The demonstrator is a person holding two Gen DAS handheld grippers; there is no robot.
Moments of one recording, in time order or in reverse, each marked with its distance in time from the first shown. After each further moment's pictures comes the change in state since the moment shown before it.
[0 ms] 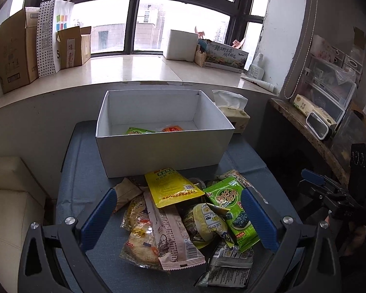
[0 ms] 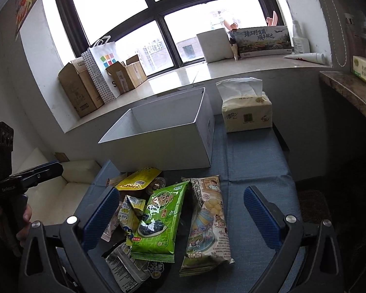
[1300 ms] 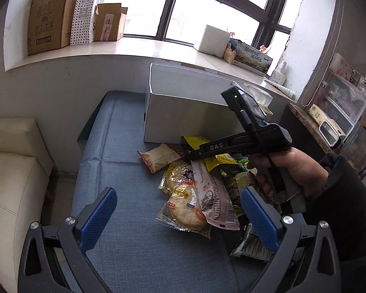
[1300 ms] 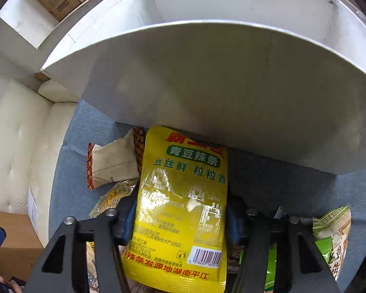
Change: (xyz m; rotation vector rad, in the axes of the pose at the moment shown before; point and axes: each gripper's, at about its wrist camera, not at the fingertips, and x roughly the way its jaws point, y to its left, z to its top) left arm -0.018 0.073 -0.063 -0.149 0.017 0.033; right arm 0.274 0.097 0.011 -0.107 0.664 -0.016
